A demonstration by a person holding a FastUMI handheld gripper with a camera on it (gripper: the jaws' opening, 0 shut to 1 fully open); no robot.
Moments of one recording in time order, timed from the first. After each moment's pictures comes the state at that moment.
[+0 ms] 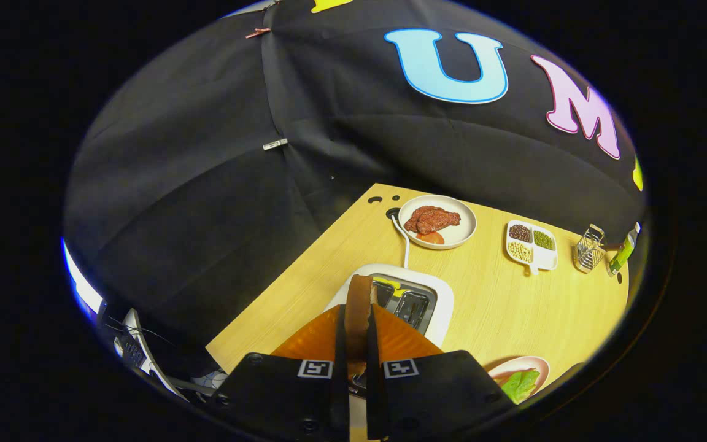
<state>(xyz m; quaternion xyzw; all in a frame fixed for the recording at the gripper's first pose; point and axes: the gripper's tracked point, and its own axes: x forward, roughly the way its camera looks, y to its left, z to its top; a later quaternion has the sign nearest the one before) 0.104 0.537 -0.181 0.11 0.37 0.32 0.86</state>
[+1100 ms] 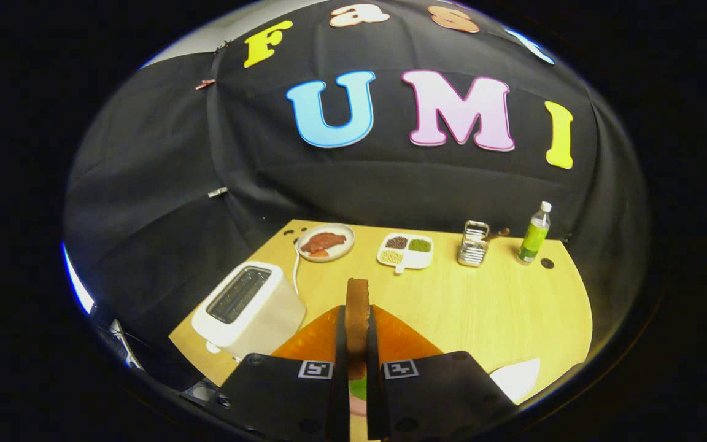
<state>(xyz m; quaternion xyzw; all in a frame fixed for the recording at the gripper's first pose) 0.080 0.263 -0.208 0.13 0.32 0.20 0.92</state>
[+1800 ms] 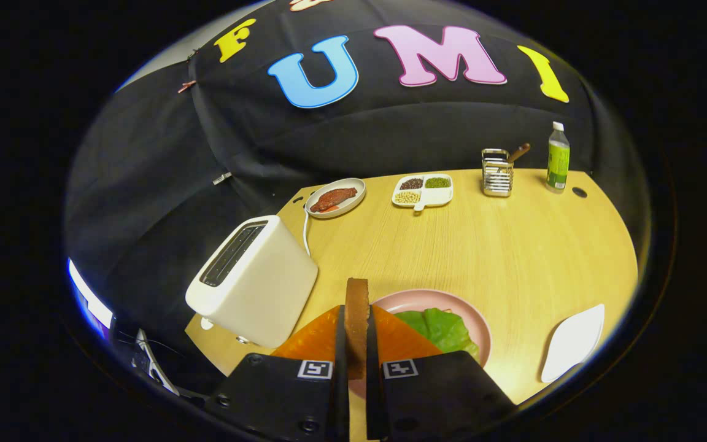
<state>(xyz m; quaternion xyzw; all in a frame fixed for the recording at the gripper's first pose) 0.042 0.308 -0.298 0.23 0.38 0.23 0.86</state>
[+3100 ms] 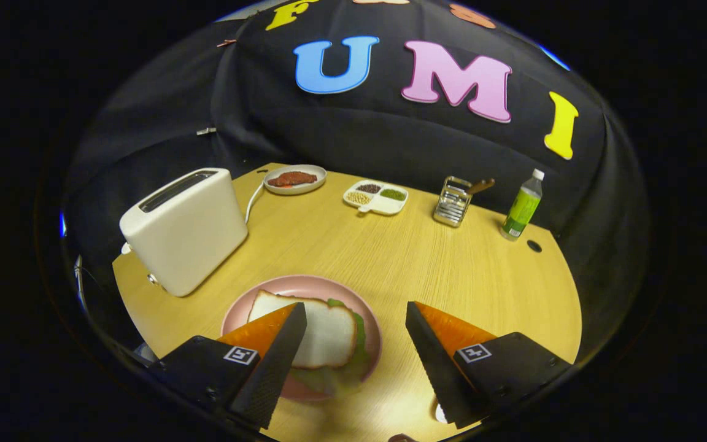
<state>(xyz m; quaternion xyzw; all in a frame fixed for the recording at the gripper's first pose) 0.055 0.211 -0.324 0.02 0.32 0.21 0.92</state>
